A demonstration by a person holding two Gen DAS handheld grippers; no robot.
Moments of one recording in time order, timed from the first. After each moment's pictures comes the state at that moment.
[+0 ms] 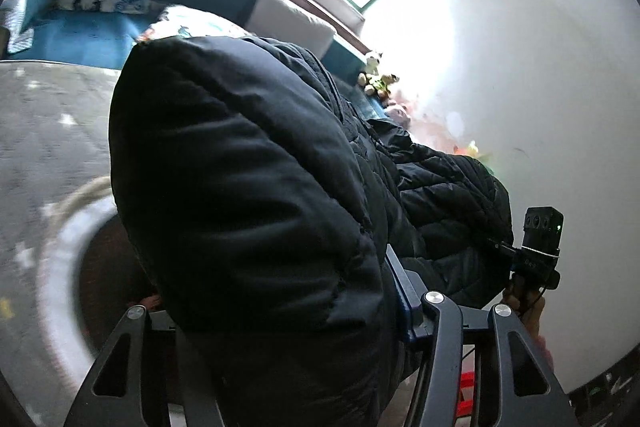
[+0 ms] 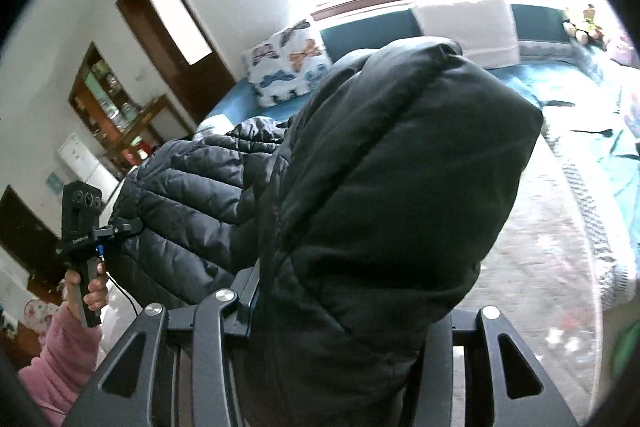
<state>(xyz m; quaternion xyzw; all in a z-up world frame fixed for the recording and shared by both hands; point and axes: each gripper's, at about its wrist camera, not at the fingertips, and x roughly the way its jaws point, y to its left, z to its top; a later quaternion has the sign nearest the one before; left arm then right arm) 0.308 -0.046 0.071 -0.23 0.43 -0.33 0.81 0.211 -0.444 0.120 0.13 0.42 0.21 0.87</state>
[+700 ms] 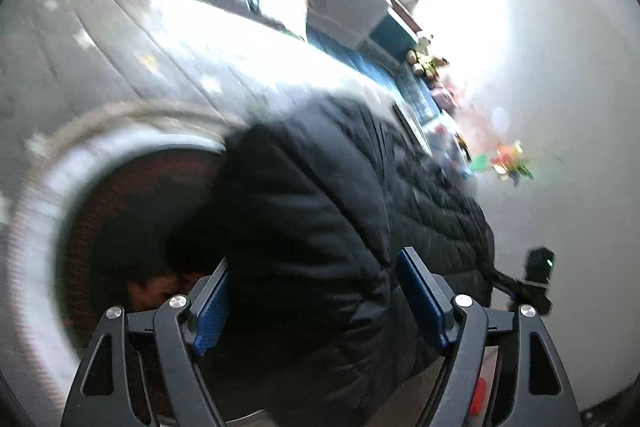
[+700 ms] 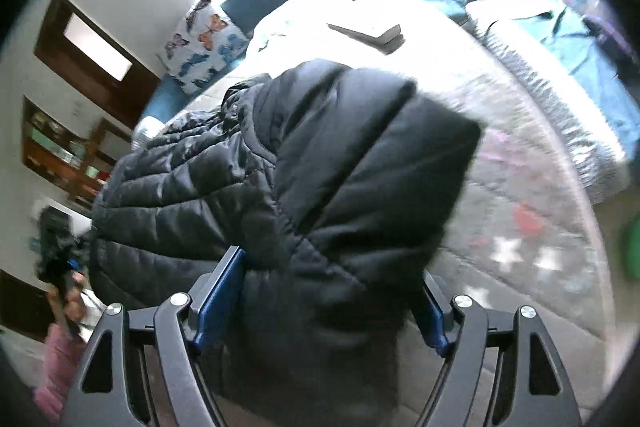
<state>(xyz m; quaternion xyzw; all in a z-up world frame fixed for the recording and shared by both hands) 0.350 -0.041 -0.013 -0.25 0.50 -0.26 0.79 0.210 -0.528 -0.001 0.20 0.52 0.10 0.82</state>
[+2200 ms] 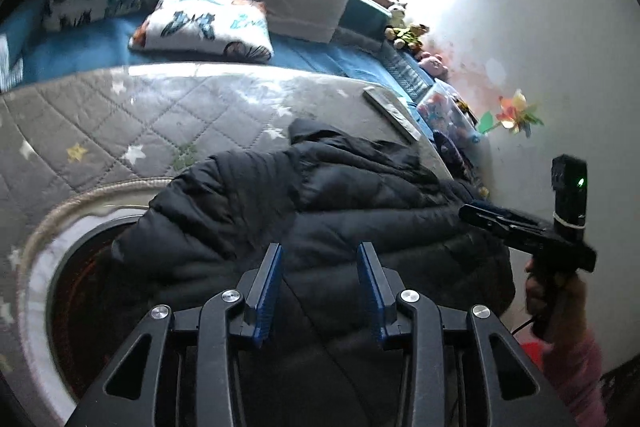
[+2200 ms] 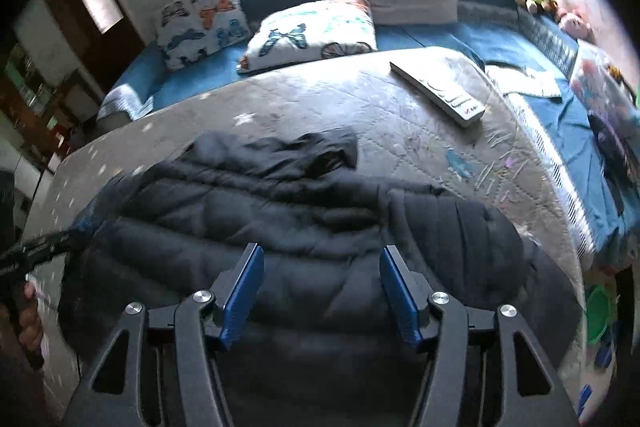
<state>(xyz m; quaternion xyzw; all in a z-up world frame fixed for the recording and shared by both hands) 0.377 -0.156 0.020 -0.11 0.48 -0.29 0.82 0.274 -0.422 0.032 0.06 0.51 0.09 0.85</state>
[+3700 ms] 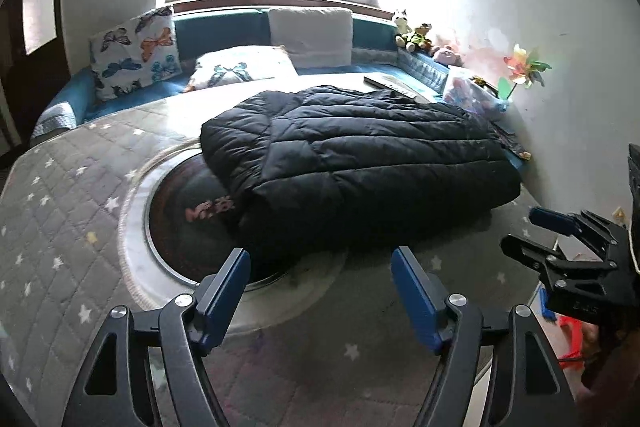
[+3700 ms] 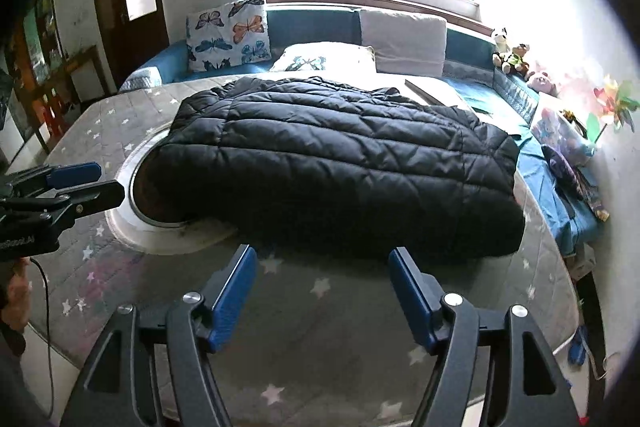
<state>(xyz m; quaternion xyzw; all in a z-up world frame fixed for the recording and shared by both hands) 0.105 -0.097 0.065 0.01 0.40 -0.21 0.89 0.045 -0.320 0.061 -0.01 0.42 0.04 0.91</state>
